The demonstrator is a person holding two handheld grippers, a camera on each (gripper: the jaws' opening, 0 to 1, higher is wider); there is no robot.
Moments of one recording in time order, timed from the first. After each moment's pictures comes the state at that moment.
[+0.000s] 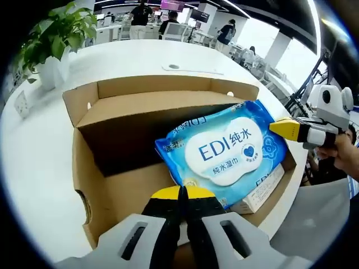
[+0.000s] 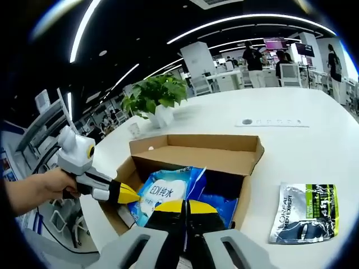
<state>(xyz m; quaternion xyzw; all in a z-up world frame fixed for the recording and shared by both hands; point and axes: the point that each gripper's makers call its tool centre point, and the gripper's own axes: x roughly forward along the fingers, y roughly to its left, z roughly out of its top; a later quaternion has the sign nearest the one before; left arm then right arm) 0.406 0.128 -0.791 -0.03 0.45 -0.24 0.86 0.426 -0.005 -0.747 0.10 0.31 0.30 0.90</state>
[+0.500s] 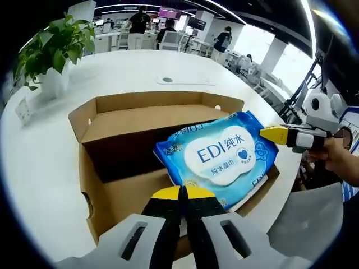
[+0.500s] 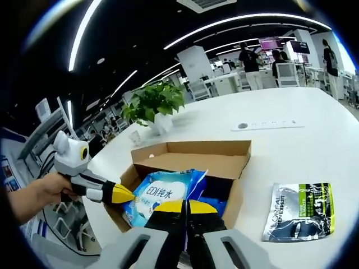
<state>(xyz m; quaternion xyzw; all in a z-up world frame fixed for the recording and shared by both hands) 0.401 0.113 -0.760 -0.04 0.43 -0.26 0.86 0.424 -0.023 -0.731 0.13 0.31 0.30 0.90</state>
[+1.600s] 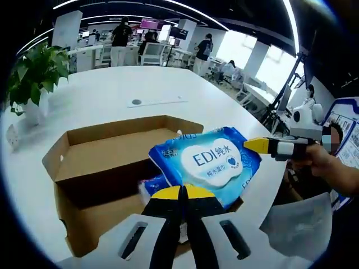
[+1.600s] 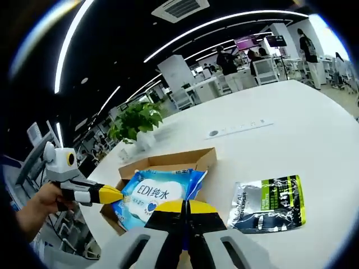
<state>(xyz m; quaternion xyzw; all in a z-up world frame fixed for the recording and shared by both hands) 0.412 0.035 -0.713 -0.04 0.38 -0.32 0.87 0.421 -0.112 -0.714 0.18 0.30 0.23 0.91</state>
